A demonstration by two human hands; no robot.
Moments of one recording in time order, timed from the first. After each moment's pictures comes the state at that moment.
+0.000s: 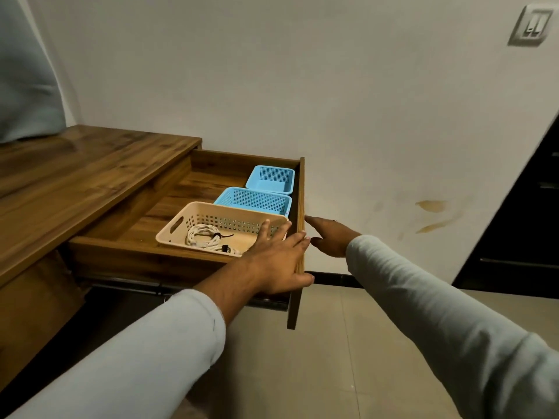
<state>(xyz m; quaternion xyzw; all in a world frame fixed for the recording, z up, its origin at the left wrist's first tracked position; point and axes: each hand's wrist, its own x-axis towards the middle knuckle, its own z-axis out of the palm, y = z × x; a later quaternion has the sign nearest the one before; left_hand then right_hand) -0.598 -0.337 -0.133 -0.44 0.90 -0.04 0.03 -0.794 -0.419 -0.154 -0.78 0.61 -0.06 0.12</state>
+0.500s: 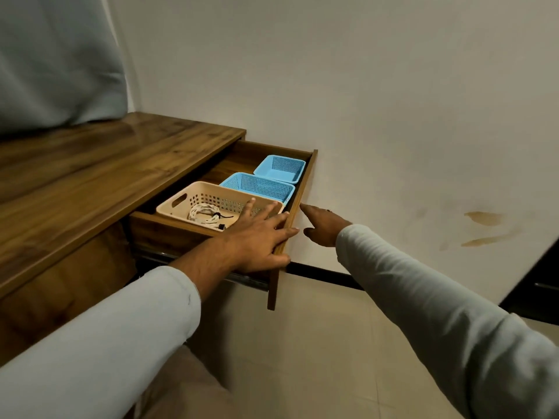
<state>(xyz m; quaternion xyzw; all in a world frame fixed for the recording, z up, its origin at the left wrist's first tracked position) -0.489 -0.343 -0.127 -0.50 0.86 -0.10 0.06 -0.692 -0.437 -0.145 -0.83 0.54 -0.04 0.10</state>
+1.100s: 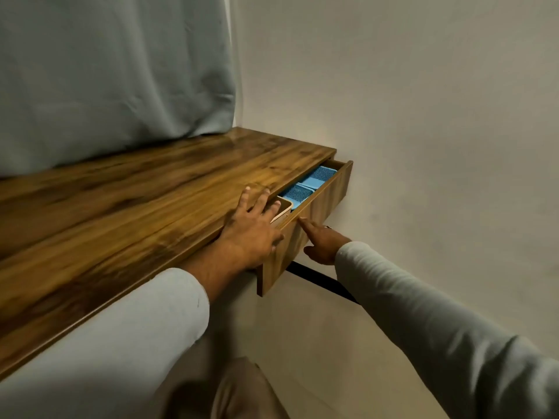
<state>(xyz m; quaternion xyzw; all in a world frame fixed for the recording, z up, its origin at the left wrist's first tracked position) -0.330 -0.321 -0.104 -0.66 0.69 -0.26 0.17 -0.490 -0.464 -0.160 -0.90 0.42 -0.01 0.13</state>
